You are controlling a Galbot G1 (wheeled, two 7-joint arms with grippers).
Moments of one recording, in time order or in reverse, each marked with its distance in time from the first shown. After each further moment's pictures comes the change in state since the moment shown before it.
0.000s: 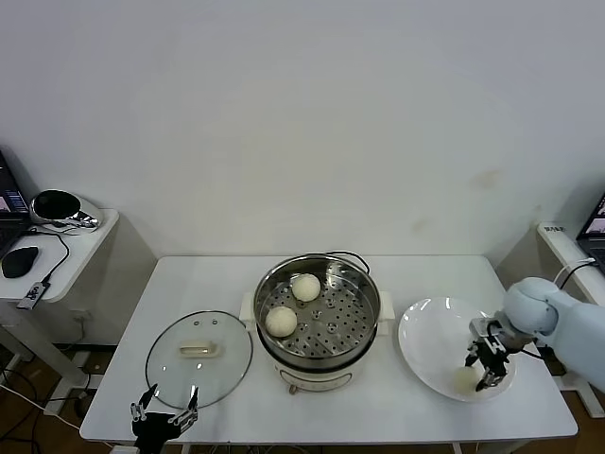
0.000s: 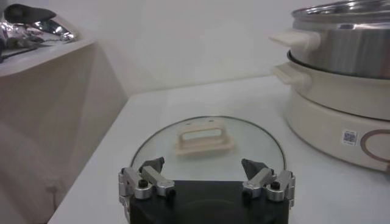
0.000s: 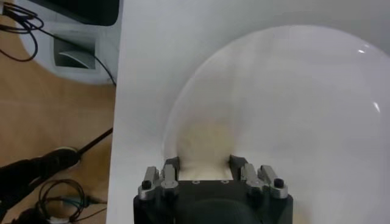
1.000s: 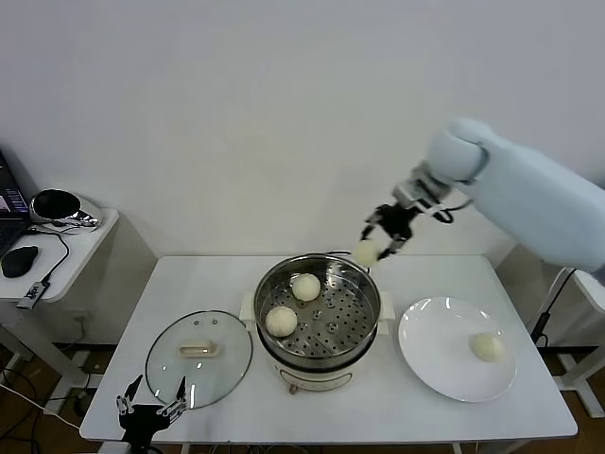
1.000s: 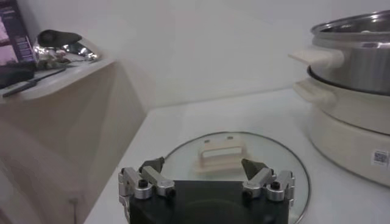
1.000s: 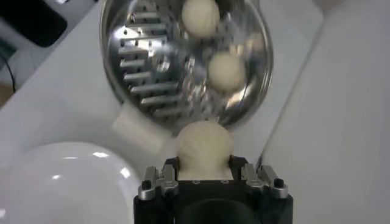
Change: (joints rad) left arm -0.009 -0.020 -0.032 -0.030 0.022 -0.024 -0.040; right arm 0.612 0.518 -0.174 -0.157 0.154 0.451 -0.081
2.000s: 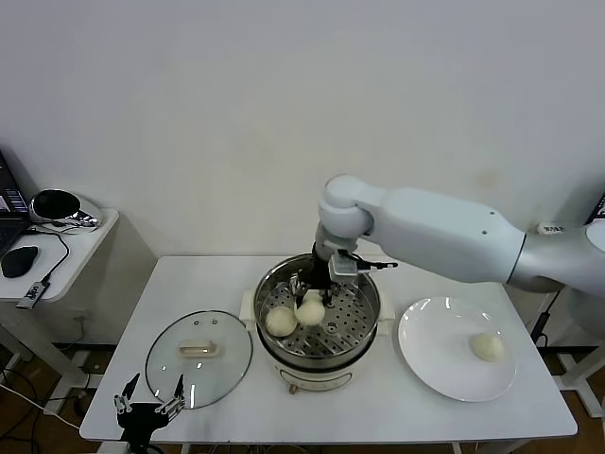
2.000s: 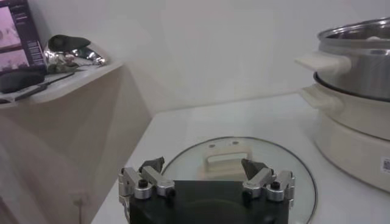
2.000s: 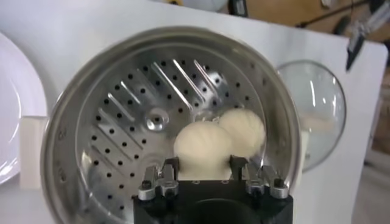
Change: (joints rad) left arm -0.007 -0.015 -0.004 0.006 0.004 -0.008 -0.007; right arm -0.030 0.161 -0.219 0.137 -0.265 0.481 0.164
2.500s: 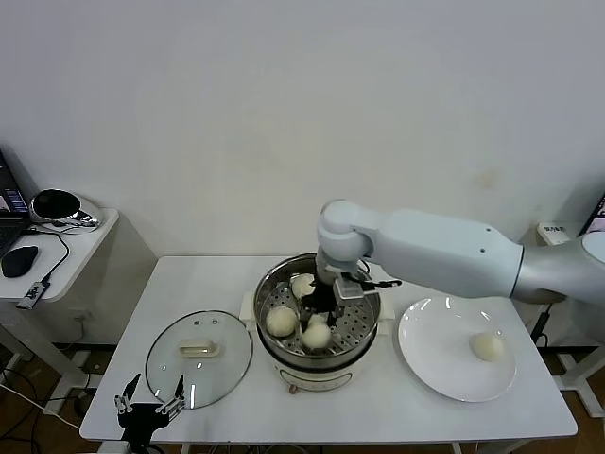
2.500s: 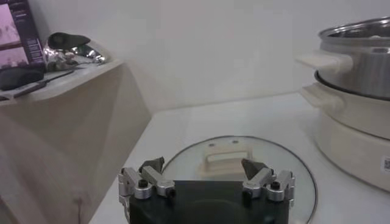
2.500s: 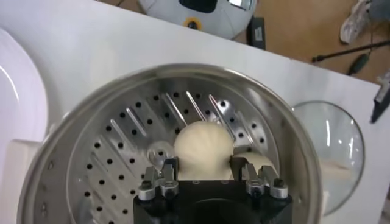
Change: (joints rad) left arm -0.005 -0.003 0.001 0.006 -0.003 -0.001 0.000; right arm -0.016 -0.032 -0.050 0.066 -0.018 0.020 0.009
